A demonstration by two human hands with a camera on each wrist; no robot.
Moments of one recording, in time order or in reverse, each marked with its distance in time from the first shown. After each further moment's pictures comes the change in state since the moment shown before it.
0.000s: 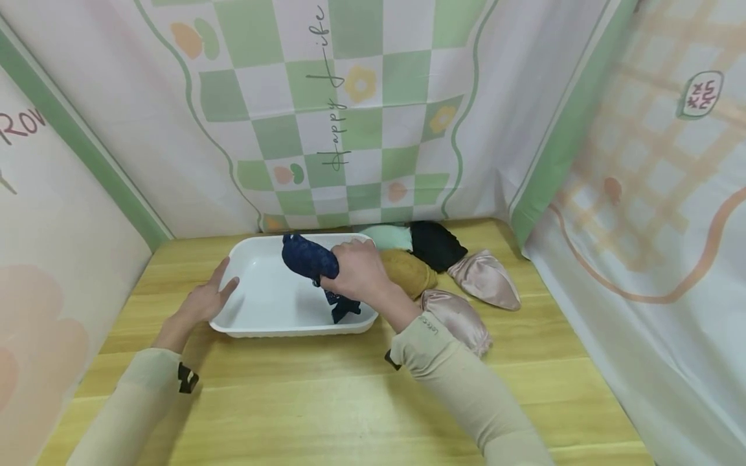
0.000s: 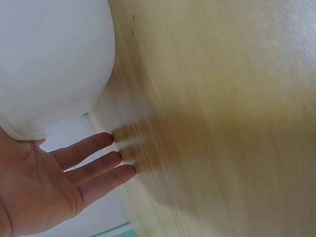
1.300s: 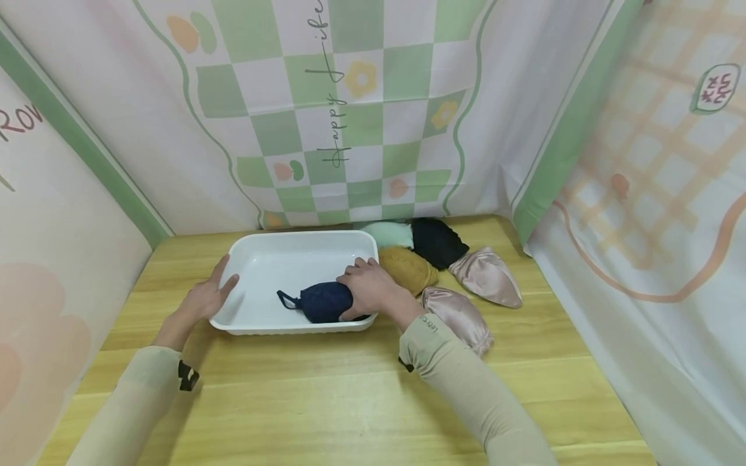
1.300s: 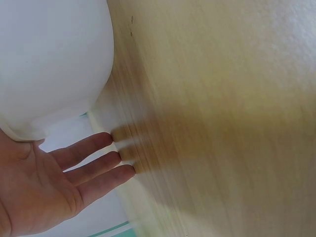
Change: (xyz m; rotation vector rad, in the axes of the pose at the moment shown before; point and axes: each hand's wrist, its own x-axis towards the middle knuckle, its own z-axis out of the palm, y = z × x) left_hand 0.002 -0.001 0.000 0.012 0.006 0.015; right_hand -0.012 0.039 0.059 -0.130 -0.220 -0.285
